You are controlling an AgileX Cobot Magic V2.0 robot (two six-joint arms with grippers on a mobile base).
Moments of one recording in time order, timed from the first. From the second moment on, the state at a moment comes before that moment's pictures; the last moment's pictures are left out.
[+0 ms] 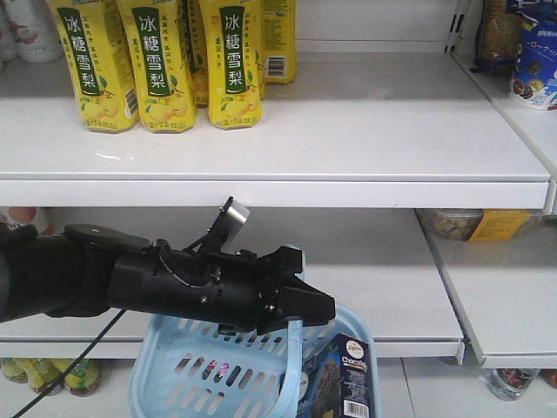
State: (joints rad) left arm -0.51 1.70 -0.94 -1.68 0.85 0.76; right arm 0.04 -0.01 0.02 0.05 0.05 0.08
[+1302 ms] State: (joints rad) left arm -0.51 1.70 -0.94 -1.68 0.85 0.76; right arm 0.04 0.58 -0.25 0.17 0.02 0.05
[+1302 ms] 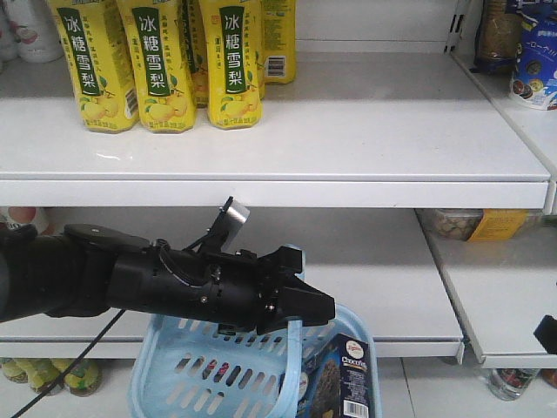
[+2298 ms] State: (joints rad) left arm -0.51 1.70 -0.94 -1.68 0.85 0.76; right arm 0.50 1.02 -0.42 0.42 0.20 0.06
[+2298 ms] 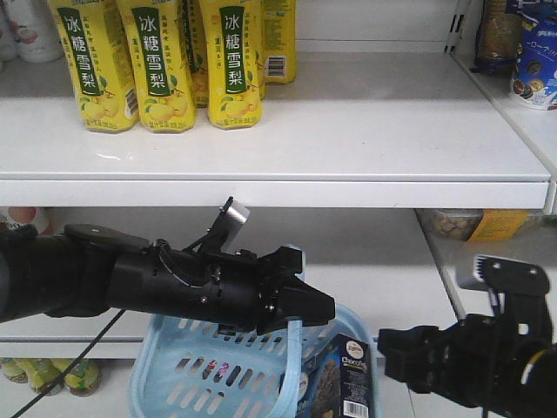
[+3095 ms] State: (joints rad) left arm -0.51 1.70 -0.94 -1.68 0.85 0.76; right arm 0.54 1.38 -0.57 0.53 0.36 0.05
